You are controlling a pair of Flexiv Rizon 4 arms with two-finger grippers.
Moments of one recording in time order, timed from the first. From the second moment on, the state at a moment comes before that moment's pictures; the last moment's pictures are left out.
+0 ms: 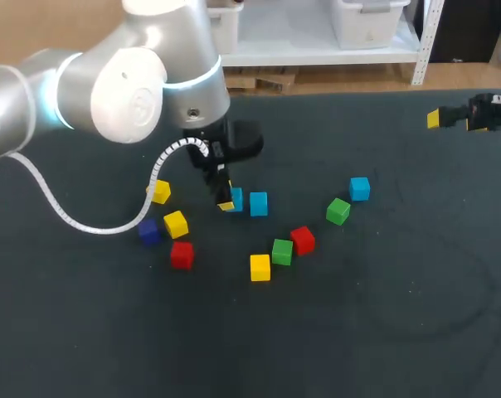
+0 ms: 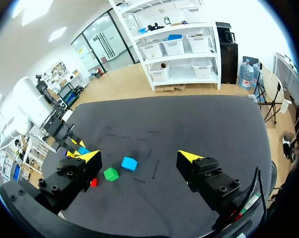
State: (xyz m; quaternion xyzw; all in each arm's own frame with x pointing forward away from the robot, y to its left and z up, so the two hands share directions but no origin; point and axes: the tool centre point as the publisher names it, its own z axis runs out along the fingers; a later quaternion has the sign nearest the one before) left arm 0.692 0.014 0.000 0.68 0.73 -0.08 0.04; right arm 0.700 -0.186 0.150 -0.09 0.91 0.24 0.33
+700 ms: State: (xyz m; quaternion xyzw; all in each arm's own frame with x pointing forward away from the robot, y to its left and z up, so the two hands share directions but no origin) left arm 0.690 0.016 -0.005 0.67 0.73 -0.08 0.03; right arm 0.700 -0.186 0.150 -0.09 0.91 0.24 0.33
